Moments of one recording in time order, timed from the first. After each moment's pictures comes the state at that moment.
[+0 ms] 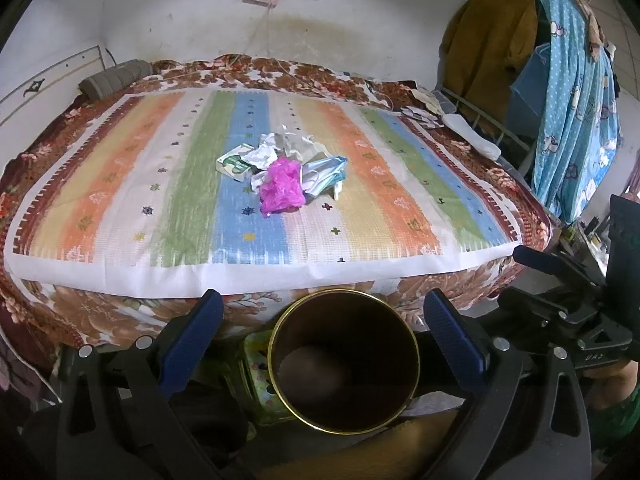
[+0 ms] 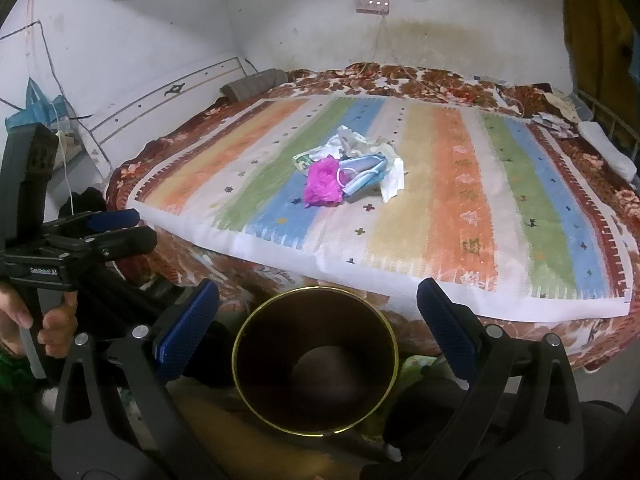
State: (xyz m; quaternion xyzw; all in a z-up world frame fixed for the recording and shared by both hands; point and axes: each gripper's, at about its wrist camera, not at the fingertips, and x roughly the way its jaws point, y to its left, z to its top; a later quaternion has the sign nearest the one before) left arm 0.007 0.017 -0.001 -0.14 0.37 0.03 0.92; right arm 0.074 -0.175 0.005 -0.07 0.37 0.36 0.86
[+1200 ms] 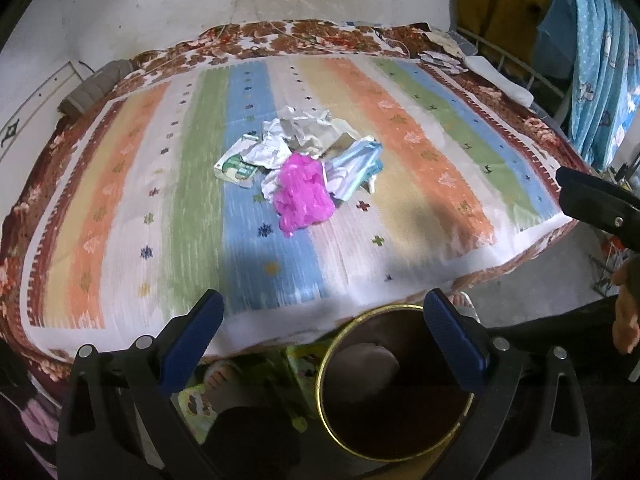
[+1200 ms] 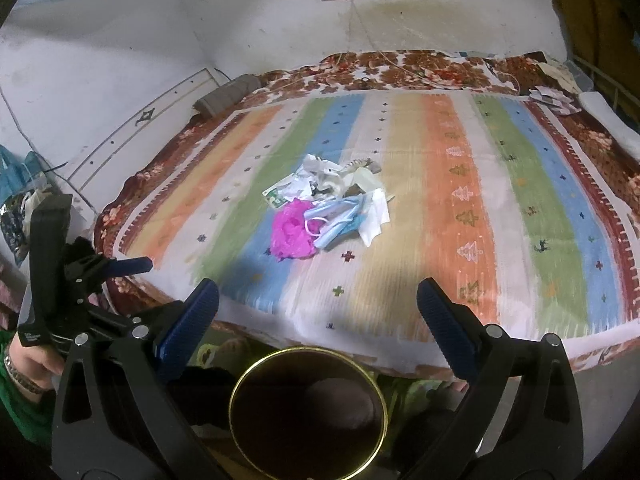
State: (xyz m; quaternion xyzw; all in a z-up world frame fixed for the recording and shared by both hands) left arm 0.134 0.040 -0.012 -0.06 0.47 0.05 0.88; right arm 0.214 -0.148 0.029 -0.01 0.42 0.33 0.85
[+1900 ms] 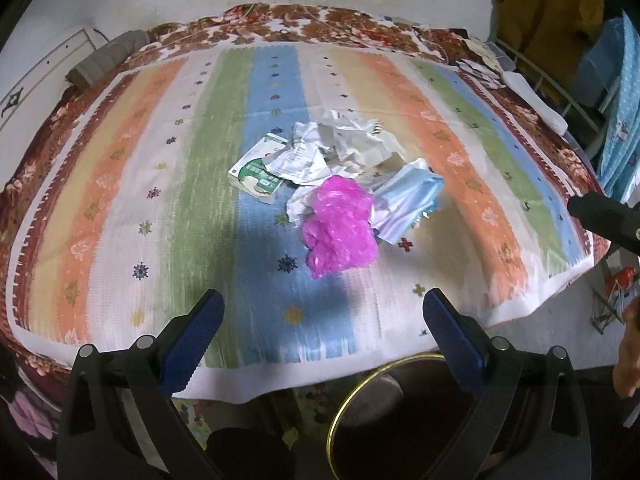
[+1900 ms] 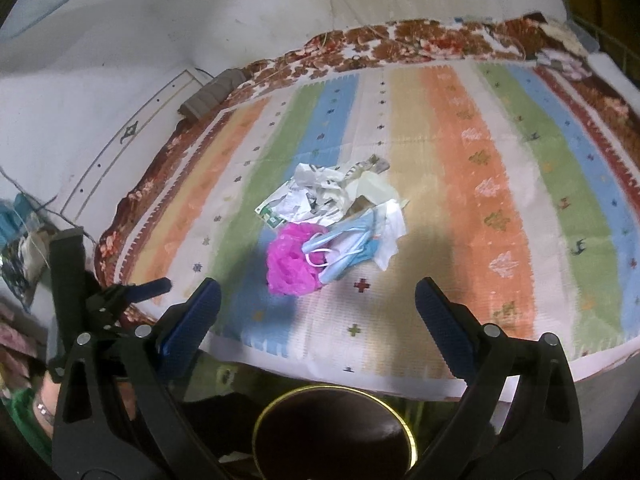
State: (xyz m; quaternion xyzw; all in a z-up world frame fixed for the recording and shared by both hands) left arm 0.203 0.089 -0.040 -0.11 0.49 0.08 0.86; right arm 0.294 -0.099 0.003 0.05 0.47 0.32 0.82
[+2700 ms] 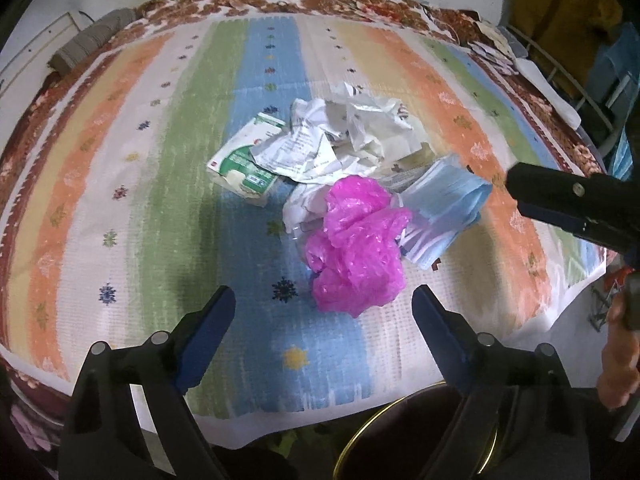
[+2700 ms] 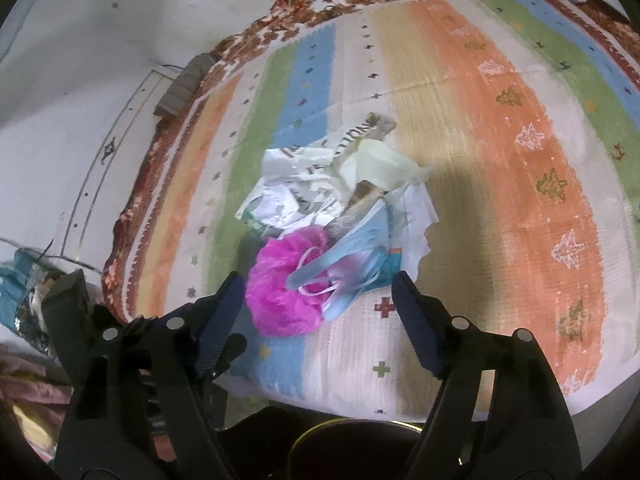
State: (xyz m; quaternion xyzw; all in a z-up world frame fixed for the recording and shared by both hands) left arm 0.260 0.107 -0.085 -0.12 0.52 0.06 0.84; right arm 0.373 -0.053 -0.073 0.11 0.56 0.29 0.77
